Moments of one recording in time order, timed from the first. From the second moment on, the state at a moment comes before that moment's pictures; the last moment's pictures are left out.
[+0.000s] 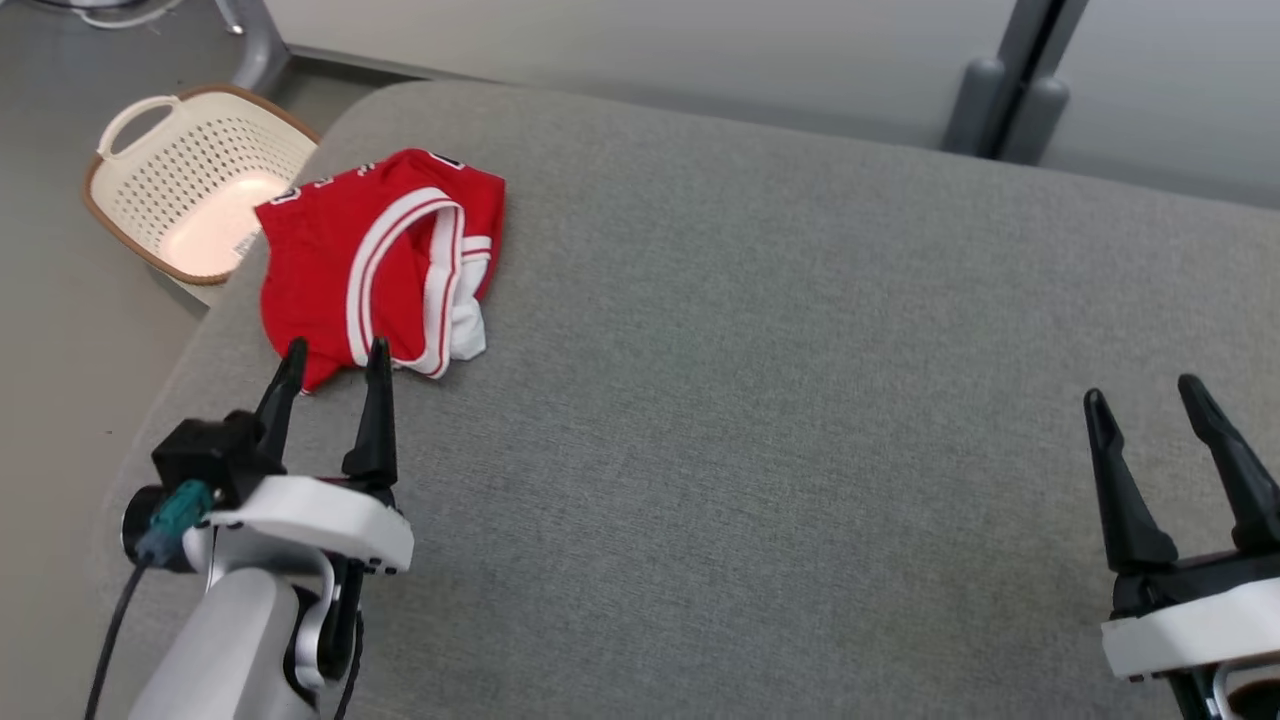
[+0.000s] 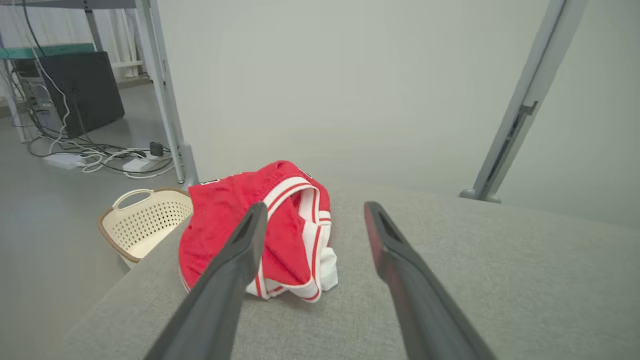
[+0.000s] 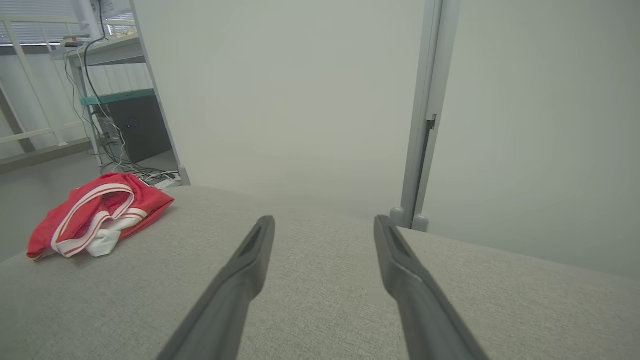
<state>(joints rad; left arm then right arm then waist) -0.29 0.24 -0.31 0.29 -0.50 0.11 -0.23 0.04 -0.18 -0.01 -0.21 0.19 0.13 0.06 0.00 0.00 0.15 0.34</state>
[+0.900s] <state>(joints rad) -0.77 0.24 -0.24 1.05 -0.60 -0.07 -0.26 -0.08 -0.18 -0.02 -0.21 0.19 0.13 0.02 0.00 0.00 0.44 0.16</state>
